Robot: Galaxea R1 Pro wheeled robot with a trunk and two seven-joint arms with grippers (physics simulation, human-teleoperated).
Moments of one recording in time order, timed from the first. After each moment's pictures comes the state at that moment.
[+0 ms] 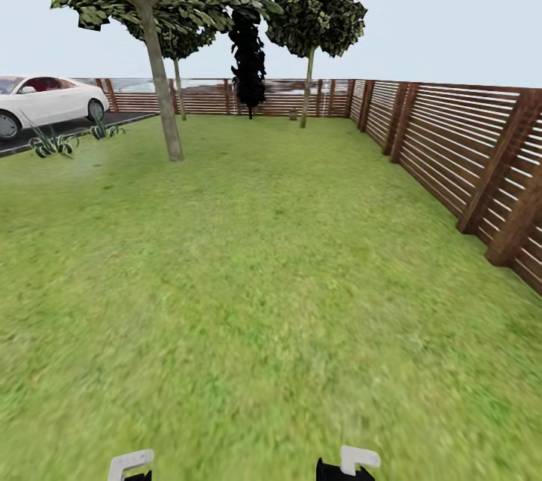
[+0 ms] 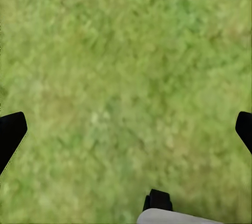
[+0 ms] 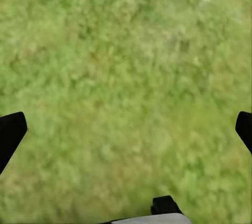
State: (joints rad) left arm -0.38 0.10 0.18 -0.17 0.00 -0.15 0.06; right arm -0.30 0.17 0.02 -0.37 -0.05 -0.13 -0.27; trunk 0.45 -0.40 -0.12
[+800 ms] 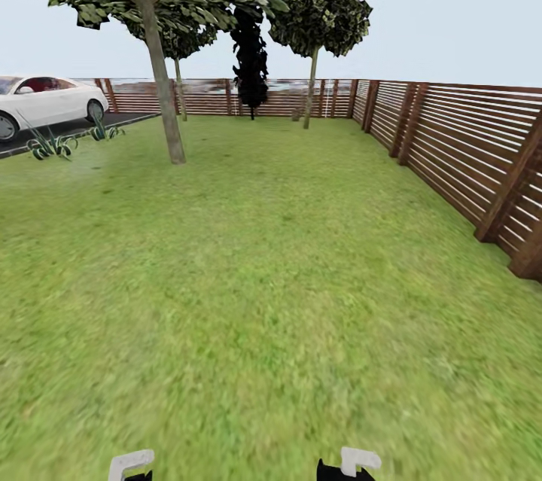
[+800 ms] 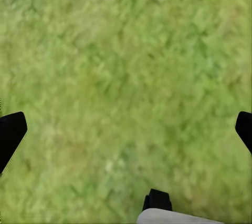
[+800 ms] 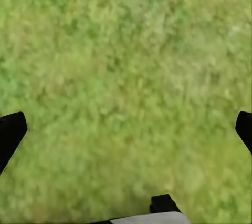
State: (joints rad) left arm -0.38 0.10 0.18 -0.17 0.00 -0.15 0.06; right arm -0.30 0.17 0.02 -0.36 -0.05 -0.13 -0.27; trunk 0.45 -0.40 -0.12
